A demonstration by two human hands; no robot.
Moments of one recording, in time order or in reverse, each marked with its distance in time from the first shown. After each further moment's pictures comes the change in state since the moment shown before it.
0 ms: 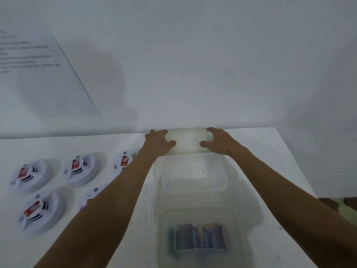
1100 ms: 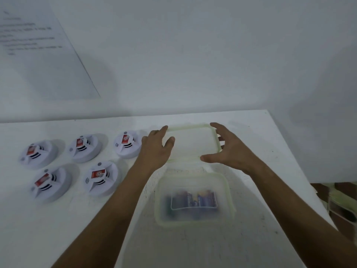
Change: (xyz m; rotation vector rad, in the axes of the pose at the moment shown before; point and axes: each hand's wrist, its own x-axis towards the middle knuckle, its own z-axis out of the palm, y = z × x) left_hand -0.135 0.004 0.011 -0.287 0.135 0.138; right_hand -0.136 0.021 0.016 0.365 0.075 -0.220
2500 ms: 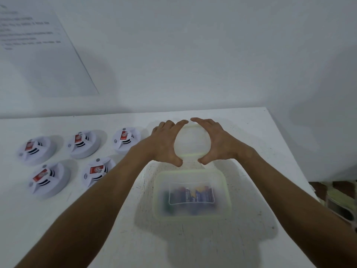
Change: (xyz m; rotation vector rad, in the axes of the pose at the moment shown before) left_hand 0.028 0.006 -0.003 0.417 -0.320 0.370; right_hand 0.036 0.005 0.004 -0.336 -0.196 -0.186
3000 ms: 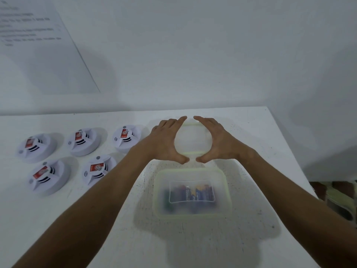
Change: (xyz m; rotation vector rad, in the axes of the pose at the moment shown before) left_hand -0.001 0.000 0.004 -0.029 0.047 -0.015; right_hand 0.000 0.009 0.006 0.059 0.038 -0.002
